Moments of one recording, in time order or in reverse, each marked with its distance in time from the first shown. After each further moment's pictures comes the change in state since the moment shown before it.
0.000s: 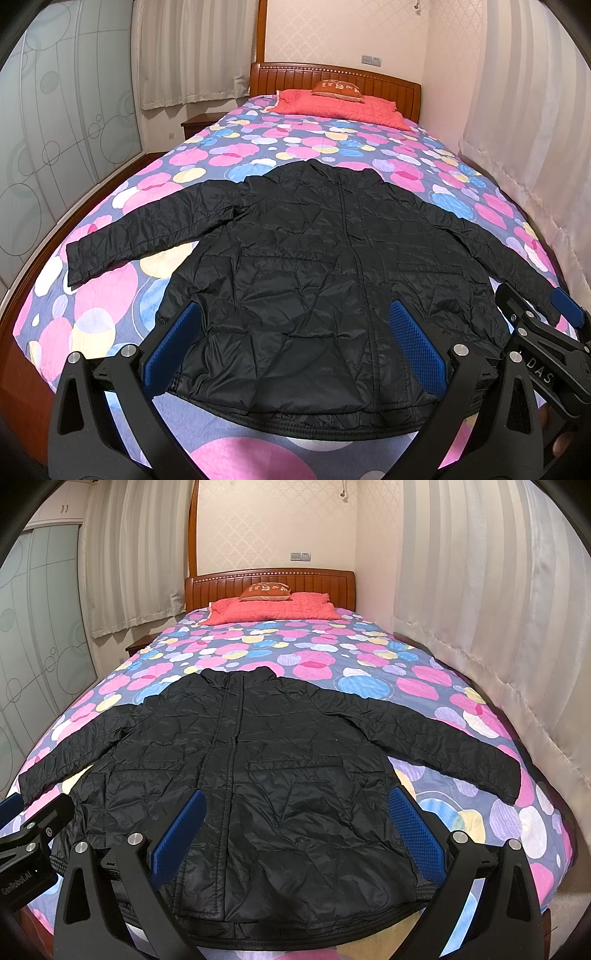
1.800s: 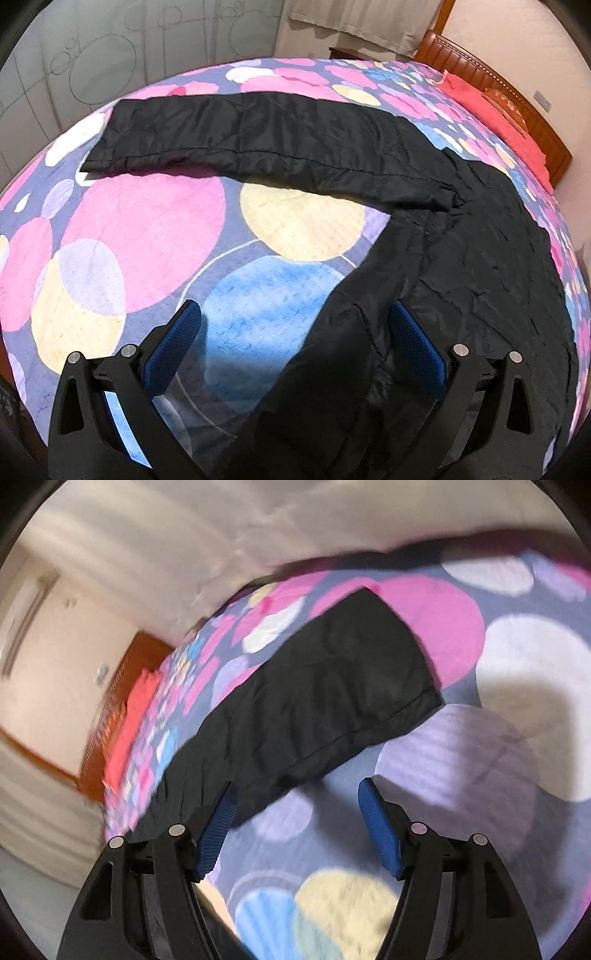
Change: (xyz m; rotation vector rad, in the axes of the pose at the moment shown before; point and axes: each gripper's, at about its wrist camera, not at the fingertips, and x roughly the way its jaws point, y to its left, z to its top) left arm 0.168 0.182 -0.010 -0.546 0.206 0.274; right arm 0.161 -0.339 -0.093 1.110 0.012 -0.070
